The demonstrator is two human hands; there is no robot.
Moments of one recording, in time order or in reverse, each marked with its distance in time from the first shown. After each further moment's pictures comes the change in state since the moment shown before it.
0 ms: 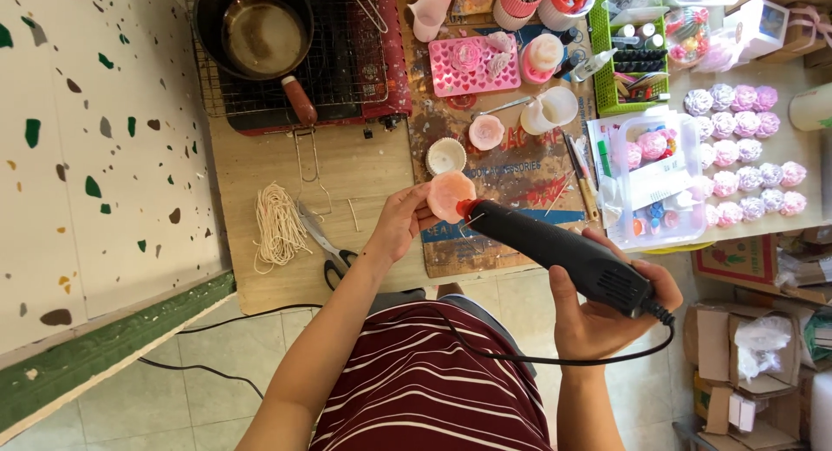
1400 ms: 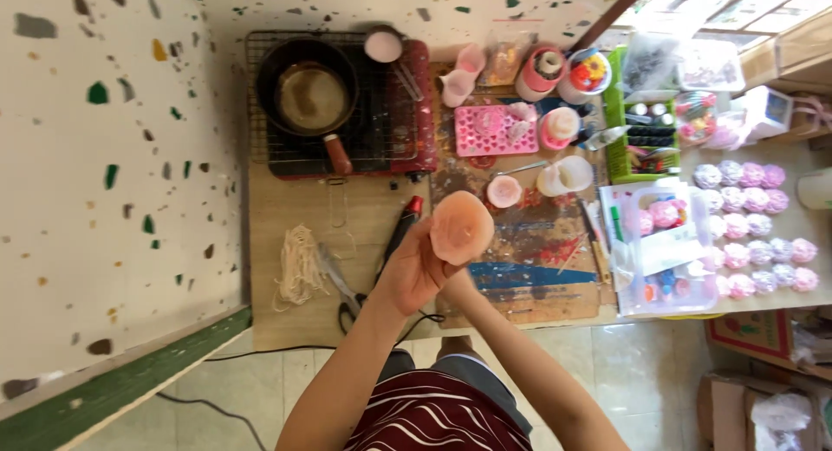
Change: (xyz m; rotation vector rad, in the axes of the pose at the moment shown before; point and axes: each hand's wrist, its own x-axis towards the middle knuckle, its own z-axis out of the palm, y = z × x) left_hand -0.034 0.082 0.061 -0.599 -0.057 -0.055; right_hand -0.063 0.301 0.164 -0.079 -0.717 0.087
